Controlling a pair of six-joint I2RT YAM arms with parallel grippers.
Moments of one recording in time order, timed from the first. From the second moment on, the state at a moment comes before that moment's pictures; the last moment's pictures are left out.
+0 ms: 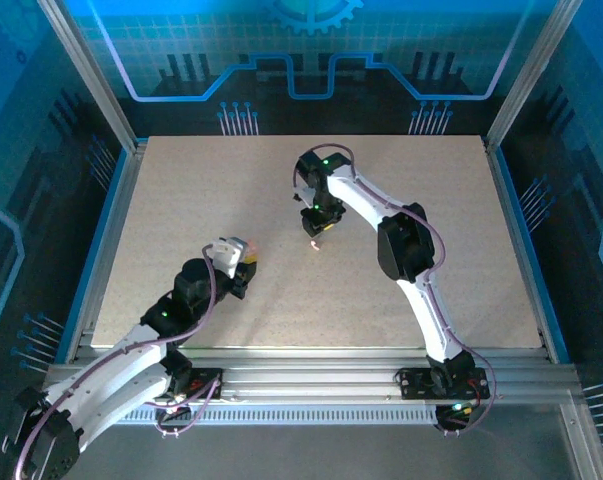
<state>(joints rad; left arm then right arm) -0.54 0.73 0.32 0.07 -0.05 -0.05 0.56 2.43 2.22 -1.31 -0.08 -0.06</state>
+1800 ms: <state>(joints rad) -0.54 0.73 0.32 0.07 -0.06 -0.05 0.61 2.53 2.30 -1.38 -0.06 -0.13</state>
